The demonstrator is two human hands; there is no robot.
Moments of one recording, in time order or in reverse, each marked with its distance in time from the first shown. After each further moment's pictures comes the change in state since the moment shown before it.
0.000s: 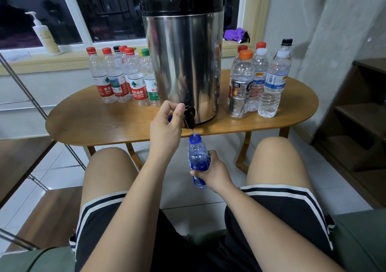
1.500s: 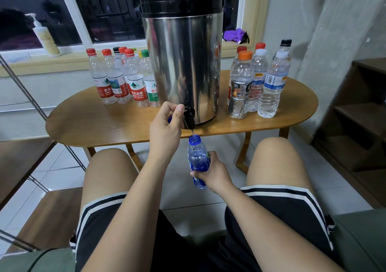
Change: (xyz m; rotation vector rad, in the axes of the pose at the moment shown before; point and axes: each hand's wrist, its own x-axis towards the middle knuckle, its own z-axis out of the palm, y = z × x) left_hand -0.001 0.000 0.000 0.017 0.003 0.011; right_hand 0.003 0.003 0.001 -0.010 0.004 0.003
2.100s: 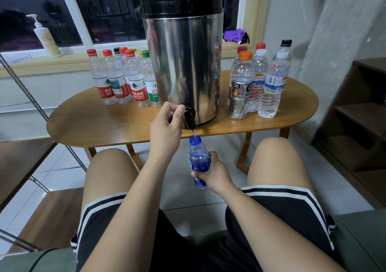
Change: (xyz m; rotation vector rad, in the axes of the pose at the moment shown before) left_hand 0.000 0.002 -0.002 -0.003 -0.014 0.006; right_hand 0.000 0.000 0.000 0.002 -0.004 0.008
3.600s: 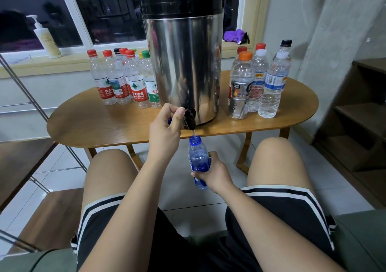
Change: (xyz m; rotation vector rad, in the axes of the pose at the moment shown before) left_hand 0.000 -0.002 -0.004 0.057 -0.002 0.032; right_hand 0.000 0.000 0.000 0.020 0.009 -0.009
